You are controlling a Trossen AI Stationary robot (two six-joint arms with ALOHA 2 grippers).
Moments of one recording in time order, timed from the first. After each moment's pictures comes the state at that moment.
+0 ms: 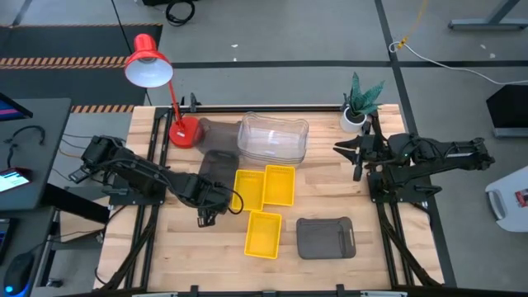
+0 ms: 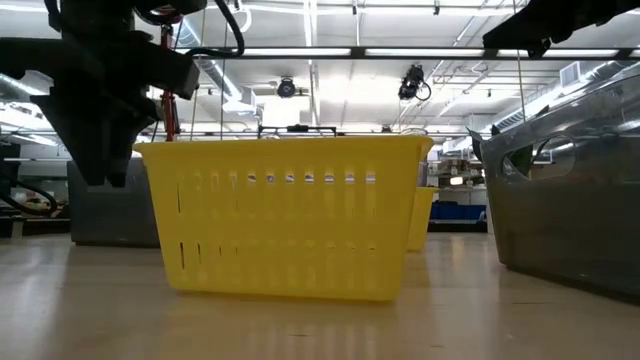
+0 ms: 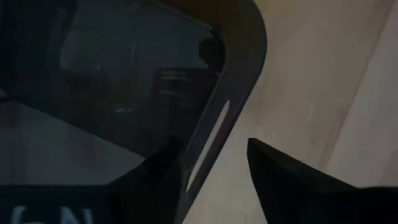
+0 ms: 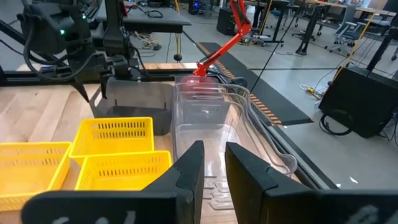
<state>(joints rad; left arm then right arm) -0.33 1.51 0.97 -0.94 -0.13 -0.49 0.10 0.45 0.59 -0.39 0.42 -0.01</state>
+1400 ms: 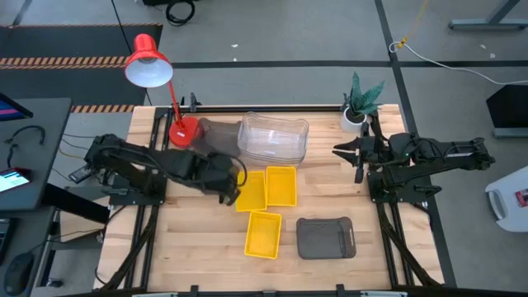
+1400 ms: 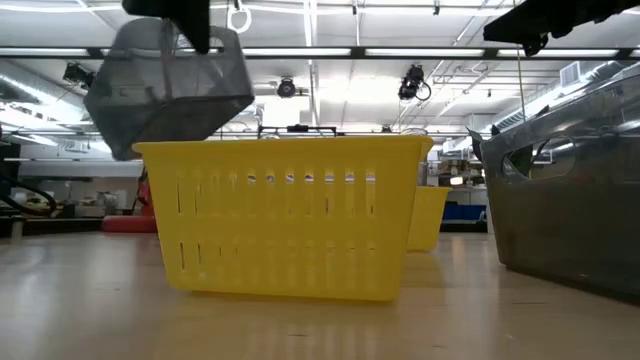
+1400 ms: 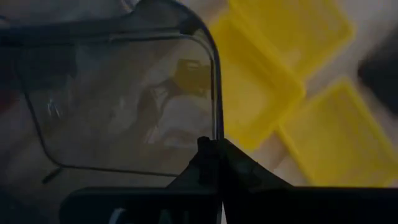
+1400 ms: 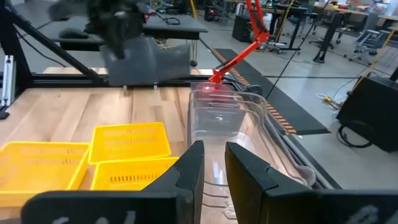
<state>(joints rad) -0.26 1.54 1.53 -1.28 -0.32 -1.07 0.10 0.45 0.59 -0.36 0.35 -0.03</state>
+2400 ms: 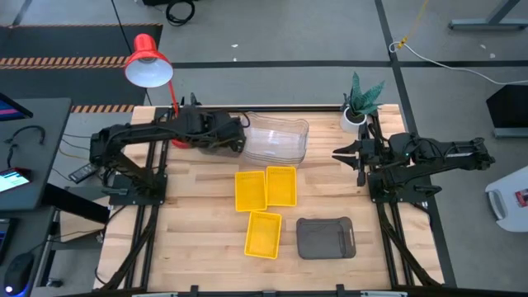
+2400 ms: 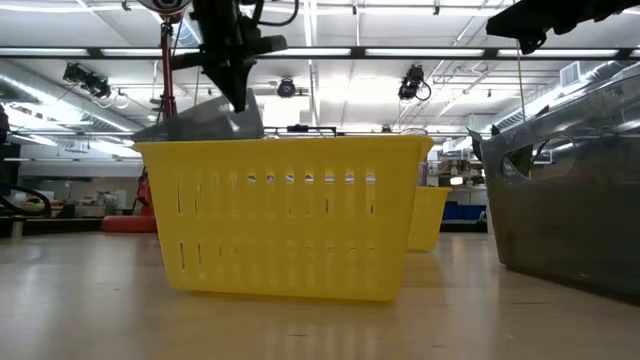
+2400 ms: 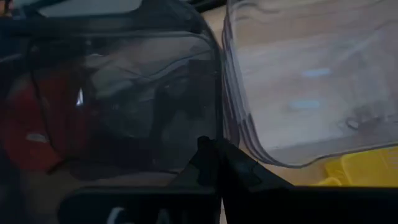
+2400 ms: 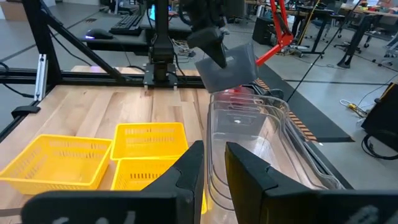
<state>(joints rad) 0.19 1.54 1.43 -1.11 -0.48 -0.95 0.10 0.45 0.59 -0.36 0.26 -0.05</state>
